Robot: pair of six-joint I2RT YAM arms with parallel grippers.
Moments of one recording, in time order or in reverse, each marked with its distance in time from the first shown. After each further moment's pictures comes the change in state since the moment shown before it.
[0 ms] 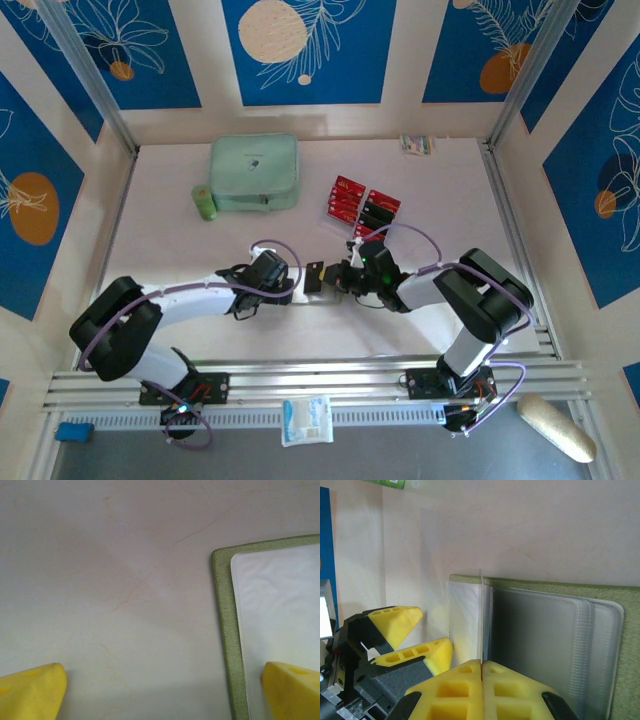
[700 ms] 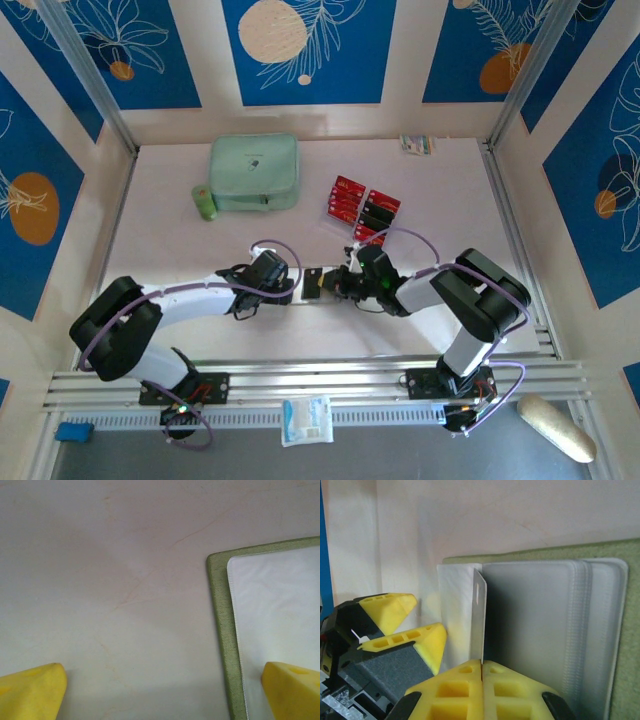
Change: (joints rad) left arm 0.000 0.000 0.000 0.000 0.000 0.000; right arm 0.024 0.010 -0.025 0.015 -0.006 0.007
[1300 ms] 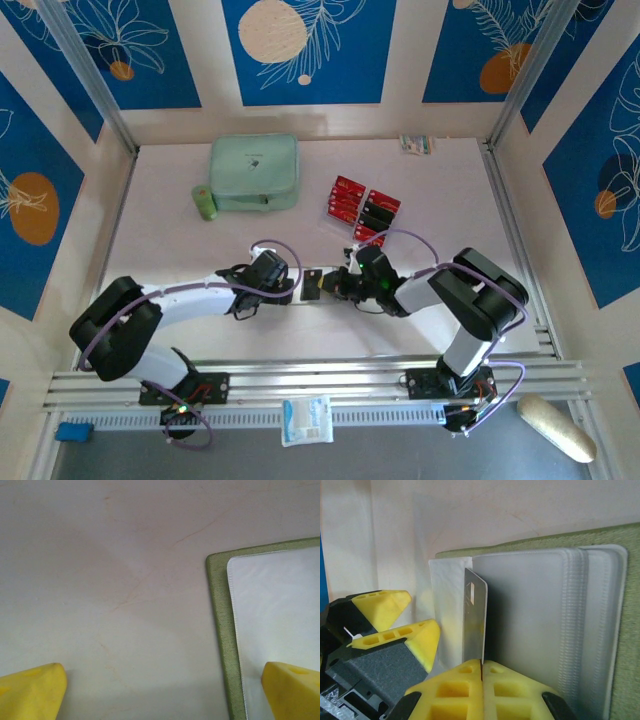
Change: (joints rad) left arm 0.000 0.000 0.000 0.000 0.000 0.000; right arm 0.006 0.019 0.005 -0.001 -0.002 0.003
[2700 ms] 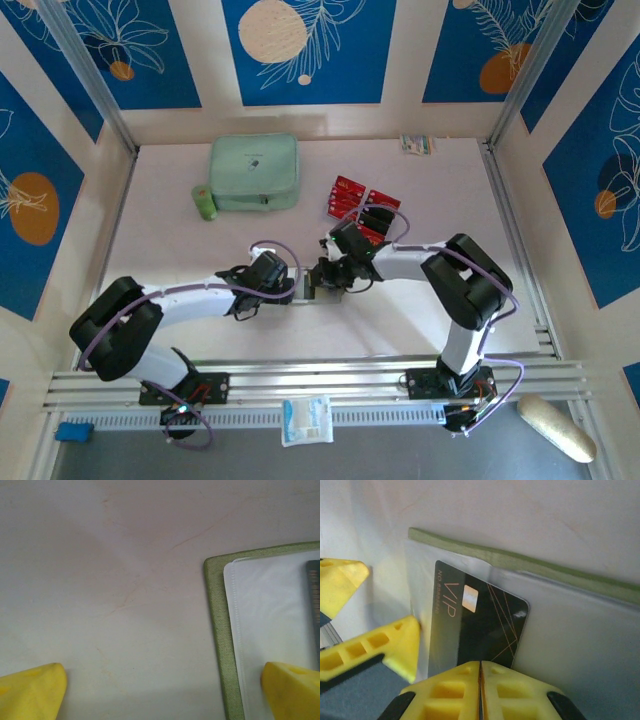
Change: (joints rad) left arm 0.000 0.000 -0.018 0.041 0.000 -0.016; right arm 0.013 0.101 0.425 -0.689 -0.060 -0.332
